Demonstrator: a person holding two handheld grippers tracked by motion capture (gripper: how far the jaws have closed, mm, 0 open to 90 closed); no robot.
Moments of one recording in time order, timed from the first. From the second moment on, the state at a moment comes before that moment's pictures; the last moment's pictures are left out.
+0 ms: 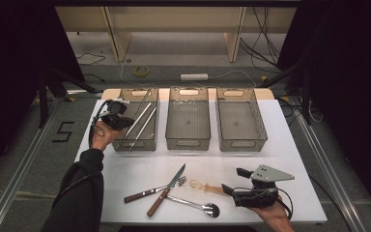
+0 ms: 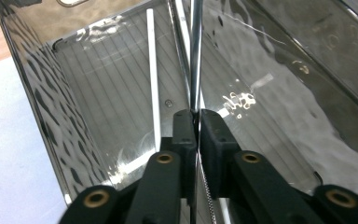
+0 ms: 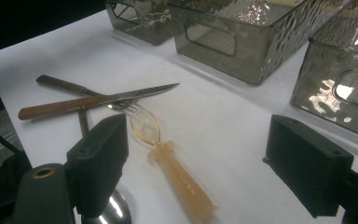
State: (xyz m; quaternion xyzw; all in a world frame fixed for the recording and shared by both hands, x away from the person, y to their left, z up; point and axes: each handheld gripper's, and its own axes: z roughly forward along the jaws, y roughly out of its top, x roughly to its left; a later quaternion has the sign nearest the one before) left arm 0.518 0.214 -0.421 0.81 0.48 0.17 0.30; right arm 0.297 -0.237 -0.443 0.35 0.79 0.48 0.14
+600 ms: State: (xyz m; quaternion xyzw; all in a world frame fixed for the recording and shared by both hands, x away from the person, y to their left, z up) left arm 0.468 0.209 -0.406 0.81 0.46 0.14 0.33; right arm 0.297 -0.235 -0.444 0.35 0.79 0.48 0.14
